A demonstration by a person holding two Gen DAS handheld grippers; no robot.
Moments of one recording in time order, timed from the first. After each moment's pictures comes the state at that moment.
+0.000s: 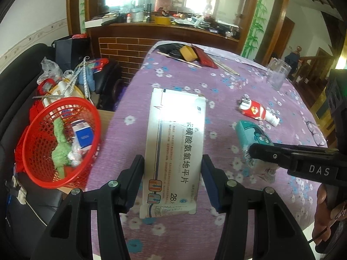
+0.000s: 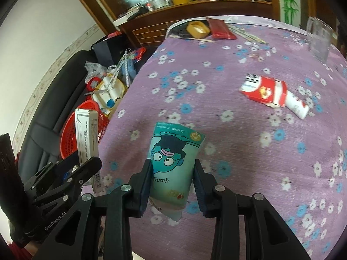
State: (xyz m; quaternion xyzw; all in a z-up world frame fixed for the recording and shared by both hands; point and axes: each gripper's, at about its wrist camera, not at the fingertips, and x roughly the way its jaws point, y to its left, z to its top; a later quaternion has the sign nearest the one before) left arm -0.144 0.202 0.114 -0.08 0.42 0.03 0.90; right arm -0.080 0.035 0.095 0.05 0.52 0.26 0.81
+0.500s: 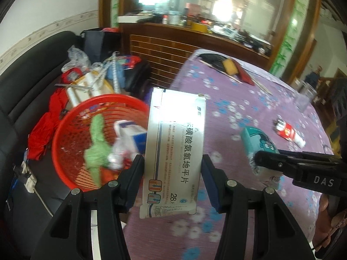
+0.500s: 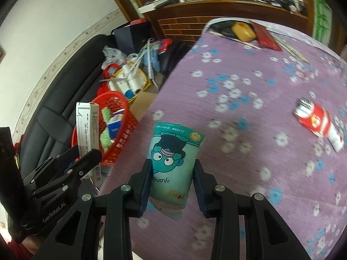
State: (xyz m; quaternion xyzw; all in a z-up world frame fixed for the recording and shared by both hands) left arm -0.156 0.300 0.115 -0.12 0.41 0.11 0.90; right arm -0.069 0.141 0.098 0.01 0.51 0.32 0.79
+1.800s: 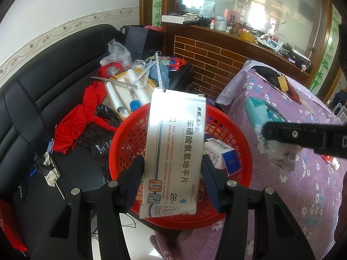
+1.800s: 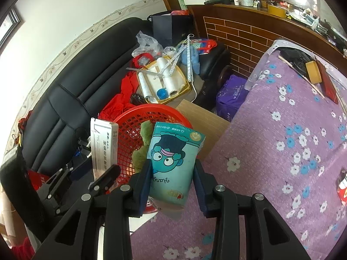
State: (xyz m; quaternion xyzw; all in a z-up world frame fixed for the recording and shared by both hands) left arm -0.164 0.396 0.096 -0.12 0.40 0.21 0.88; right arm -0.044 0.298 0.112 -0.06 0.50 0.40 0.77
